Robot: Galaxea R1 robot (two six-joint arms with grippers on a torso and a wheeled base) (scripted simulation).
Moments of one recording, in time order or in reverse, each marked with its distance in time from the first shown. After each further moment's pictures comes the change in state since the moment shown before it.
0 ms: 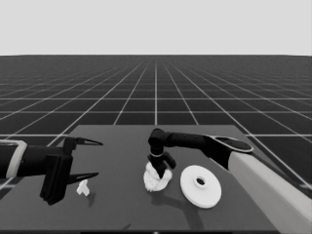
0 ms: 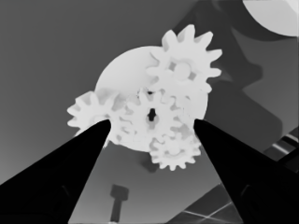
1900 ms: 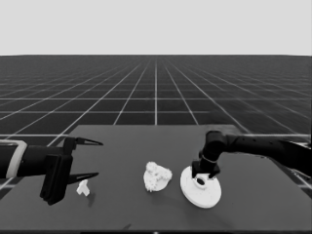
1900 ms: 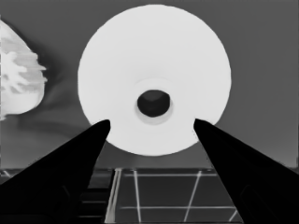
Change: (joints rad) left arm 0.000 0.000 0.000 0.000 0.000 0.000; right arm 0.033 -0.654 0.595 0.014 0.013 -1.114
